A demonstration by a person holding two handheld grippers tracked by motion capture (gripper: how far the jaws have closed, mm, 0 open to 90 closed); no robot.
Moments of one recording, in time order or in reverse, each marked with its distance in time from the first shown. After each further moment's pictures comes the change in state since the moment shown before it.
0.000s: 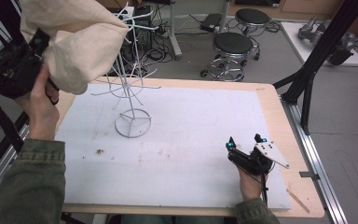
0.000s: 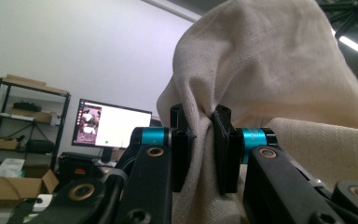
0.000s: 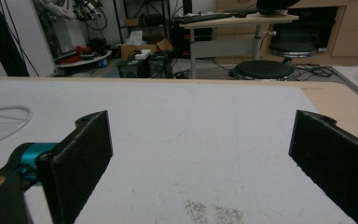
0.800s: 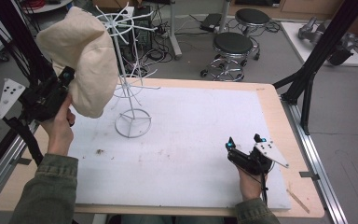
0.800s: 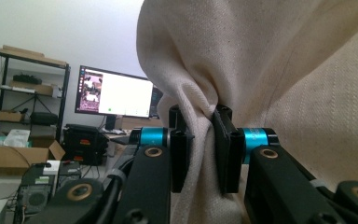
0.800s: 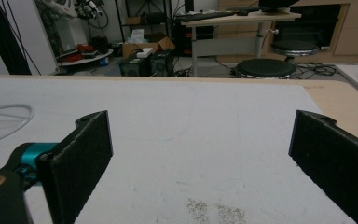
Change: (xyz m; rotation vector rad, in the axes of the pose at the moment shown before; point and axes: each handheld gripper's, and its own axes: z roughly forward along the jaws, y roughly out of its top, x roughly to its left) left arm 0.014 -0.074 -0.023 0.105 0.000 0.014; right arm 0.000 0.000 0.001 0.007 0.006 0.003
